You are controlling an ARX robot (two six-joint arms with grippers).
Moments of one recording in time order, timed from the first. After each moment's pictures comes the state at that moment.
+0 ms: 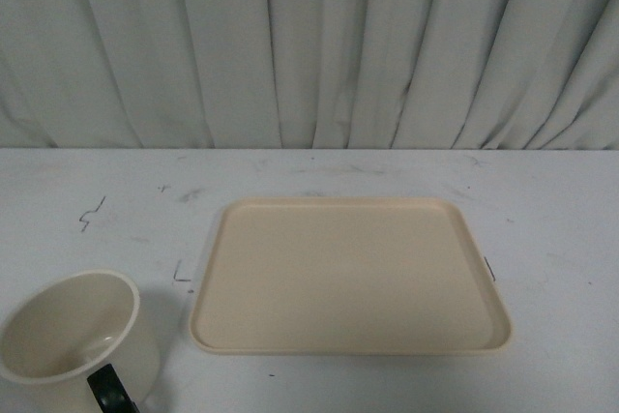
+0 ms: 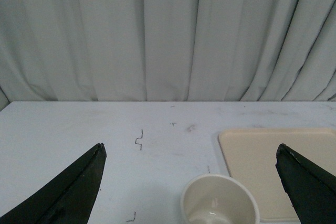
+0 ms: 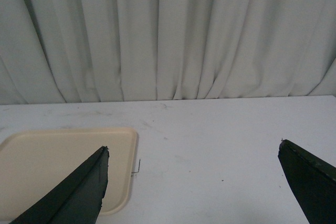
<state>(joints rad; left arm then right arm) 0.00 0.01 0.01 0.00 0.00 -0.01 -0.01 0.00 0.01 0.00 0.00 -0.01</state>
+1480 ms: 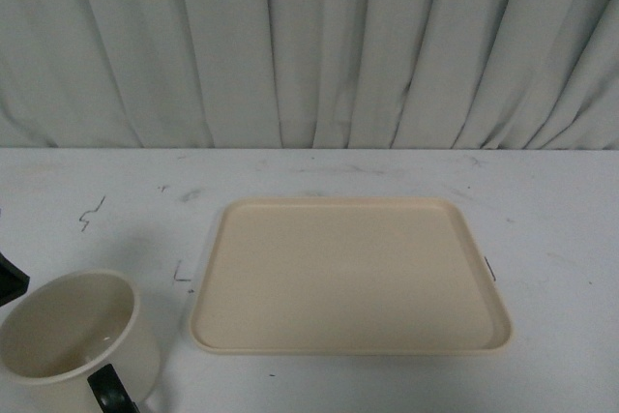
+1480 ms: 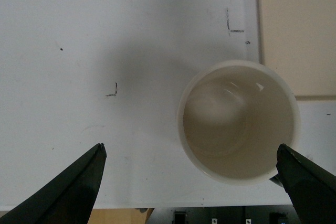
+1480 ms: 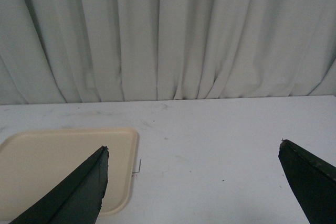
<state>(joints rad) -0.05 1.28 0.64 -0.30 -0.03 -0.05 -0.01 0.00 0.01 0.00 0.00 -0.01</state>
